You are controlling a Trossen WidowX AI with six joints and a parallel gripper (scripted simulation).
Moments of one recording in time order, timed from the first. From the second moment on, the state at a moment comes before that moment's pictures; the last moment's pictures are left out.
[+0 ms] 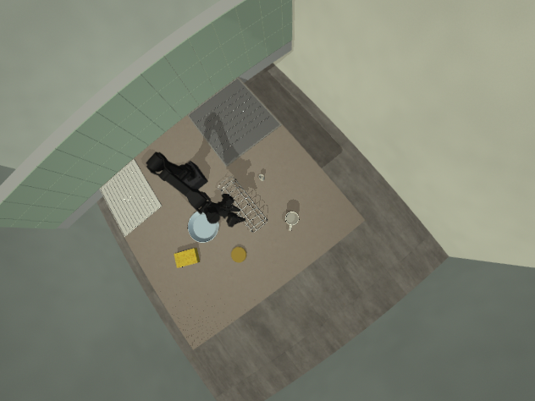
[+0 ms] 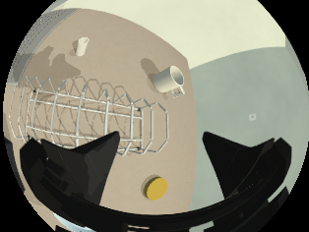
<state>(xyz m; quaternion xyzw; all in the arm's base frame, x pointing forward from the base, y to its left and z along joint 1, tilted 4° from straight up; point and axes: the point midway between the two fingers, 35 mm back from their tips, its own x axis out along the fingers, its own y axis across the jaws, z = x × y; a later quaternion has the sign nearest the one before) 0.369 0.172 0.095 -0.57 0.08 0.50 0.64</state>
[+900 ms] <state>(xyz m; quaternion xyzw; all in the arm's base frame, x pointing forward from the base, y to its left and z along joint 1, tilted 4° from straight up) 0.351 0.046 0.082 -0.32 0.30 0.38 0.82</state>
